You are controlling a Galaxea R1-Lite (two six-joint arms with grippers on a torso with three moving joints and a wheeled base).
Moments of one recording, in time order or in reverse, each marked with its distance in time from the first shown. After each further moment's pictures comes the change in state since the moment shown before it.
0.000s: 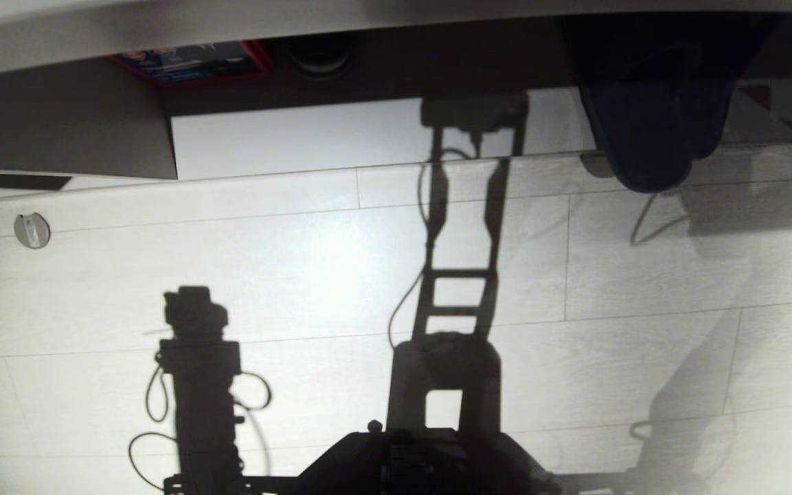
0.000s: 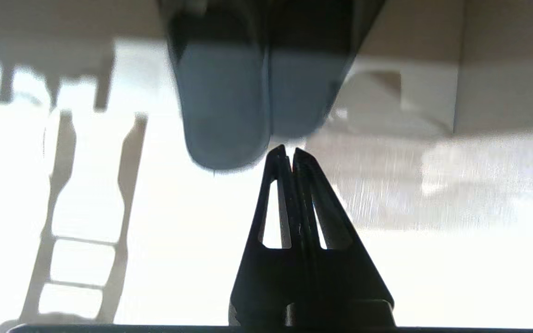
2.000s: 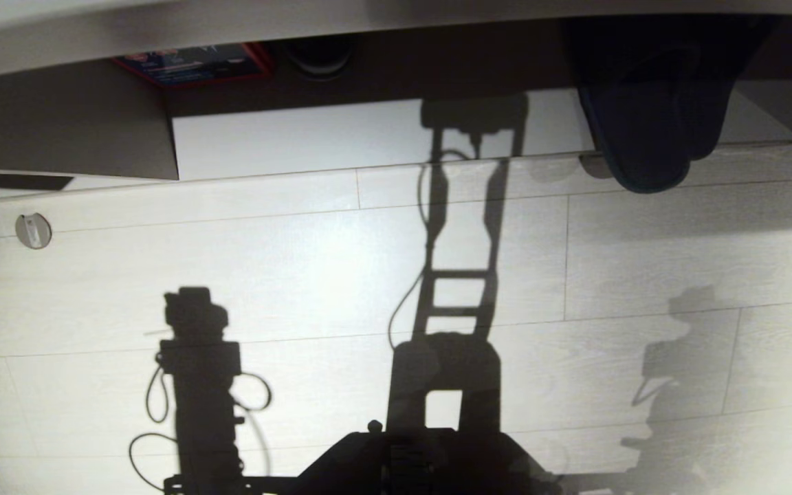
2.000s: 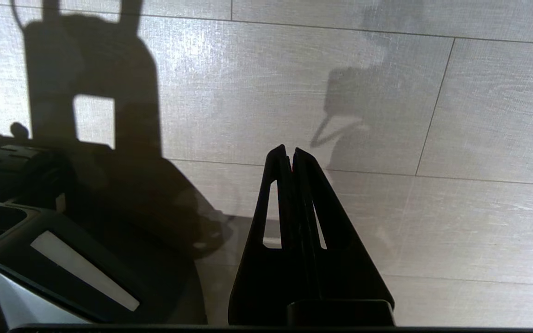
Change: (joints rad) left arm 0.000 0.000 0.000 0.001 0.000 0.000; right arm -0.093 -0.932 0.530 0.766 0.102 0.058
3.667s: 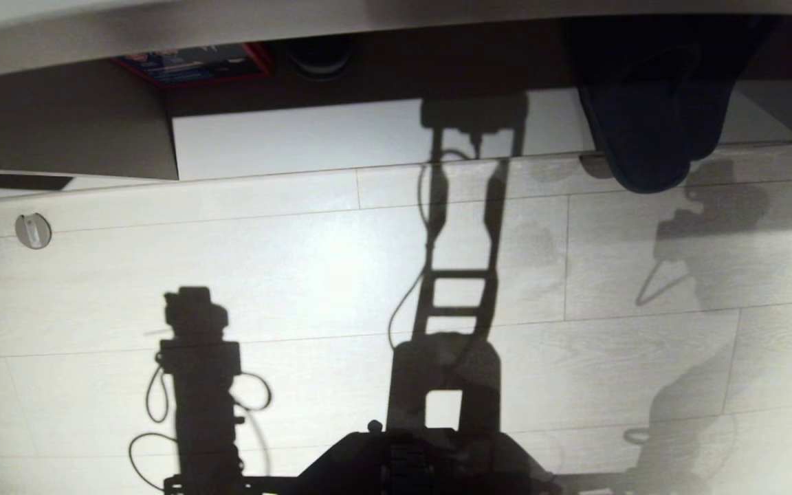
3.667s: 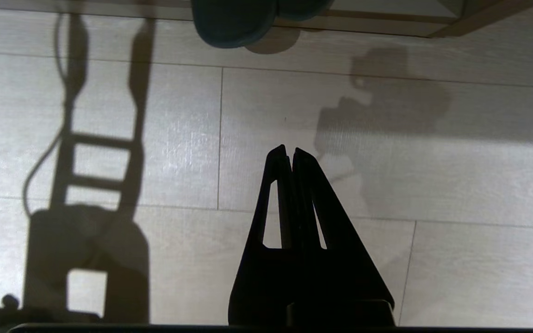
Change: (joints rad) left arm 0.000 0.000 0.000 -0.001 -0.001 0.000; right arm -0.006 0.647 -0.284 -0.590 -0.001 -0.007
